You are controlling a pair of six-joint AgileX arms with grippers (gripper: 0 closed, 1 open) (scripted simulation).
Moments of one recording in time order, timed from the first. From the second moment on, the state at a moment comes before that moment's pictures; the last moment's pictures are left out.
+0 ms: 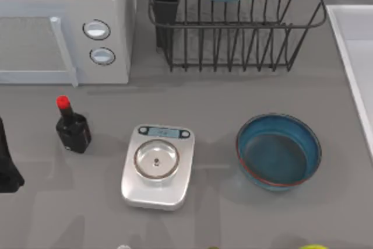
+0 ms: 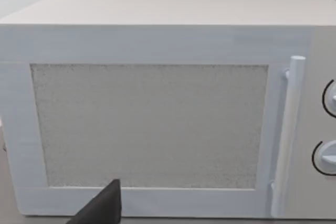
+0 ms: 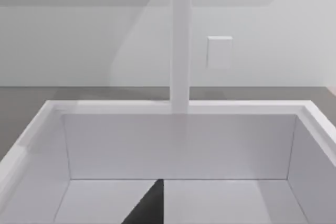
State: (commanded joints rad) left arm 0.00 0.00 0.00 0.00 0.00 0.00; right arm -0.53 2.22 0.49 1.73 -0.49 0.01
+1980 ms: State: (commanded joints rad) left arm 0.00 0.00 0.00 0.00 0.00 0.00; right arm -0.15 0.61 0.13 0.48 -0.14 0.01
